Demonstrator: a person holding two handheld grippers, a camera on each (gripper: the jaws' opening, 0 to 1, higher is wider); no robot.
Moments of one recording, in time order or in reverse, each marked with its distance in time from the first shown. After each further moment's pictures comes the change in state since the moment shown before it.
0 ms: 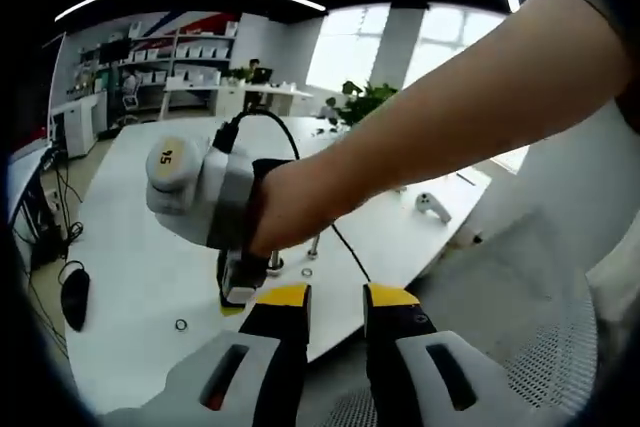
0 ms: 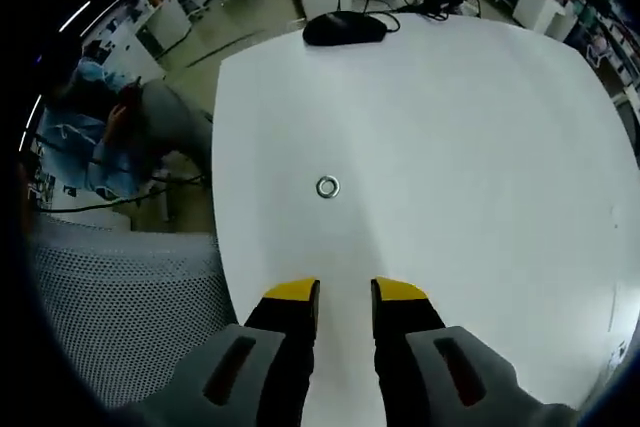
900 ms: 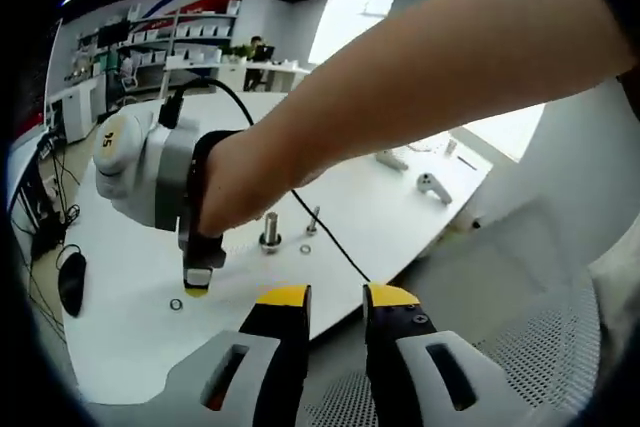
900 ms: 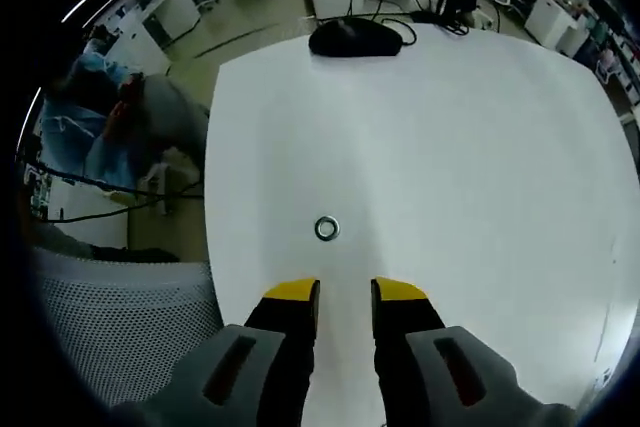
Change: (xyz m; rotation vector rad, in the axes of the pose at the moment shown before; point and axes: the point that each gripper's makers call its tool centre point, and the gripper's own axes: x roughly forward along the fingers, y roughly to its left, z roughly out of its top) left arm 0.004 -0.001 -0.019 -0.023 0.106 -0.003; right arm 0.015 -0.001 0.027 -0.069 0.012 -0.001
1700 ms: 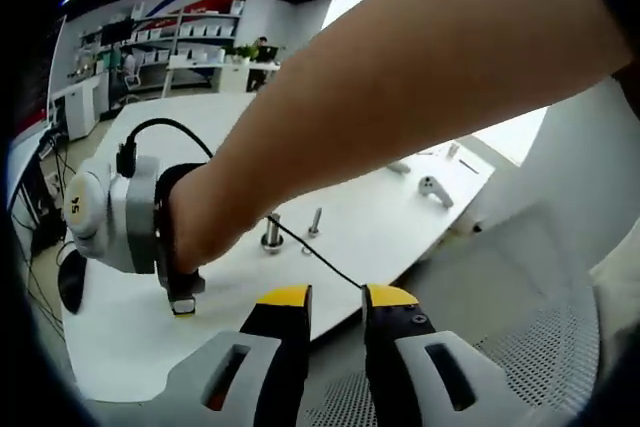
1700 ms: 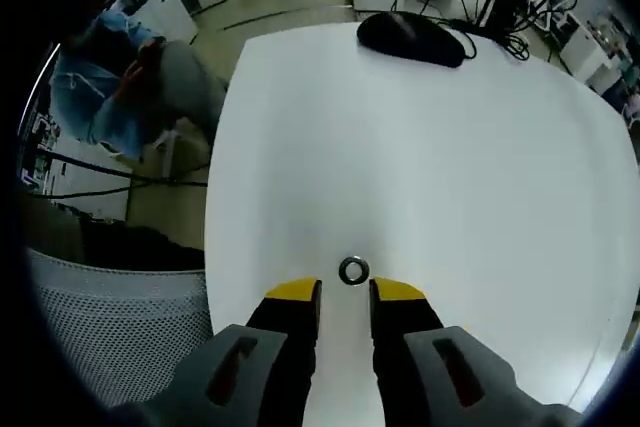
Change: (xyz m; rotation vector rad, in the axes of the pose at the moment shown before) left arm -0.001 0.002 0.003 -0.016 -0.019 0.006; right arm 0.036 0.021 0.019 -0.178 0.054 0.040
